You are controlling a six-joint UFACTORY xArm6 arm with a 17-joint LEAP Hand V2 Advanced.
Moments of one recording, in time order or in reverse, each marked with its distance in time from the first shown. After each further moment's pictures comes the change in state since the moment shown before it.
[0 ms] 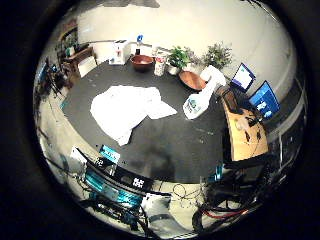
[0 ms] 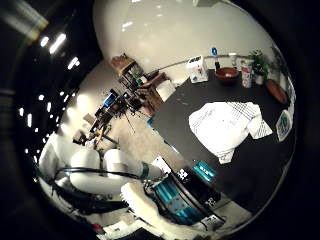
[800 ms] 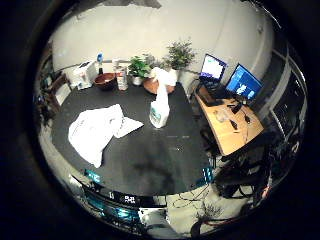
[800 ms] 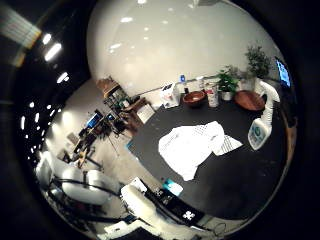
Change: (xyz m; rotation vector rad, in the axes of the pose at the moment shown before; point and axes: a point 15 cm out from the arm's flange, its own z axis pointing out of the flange) arm 0.146 -0.010 -0.037 0.173 0.309 0.205
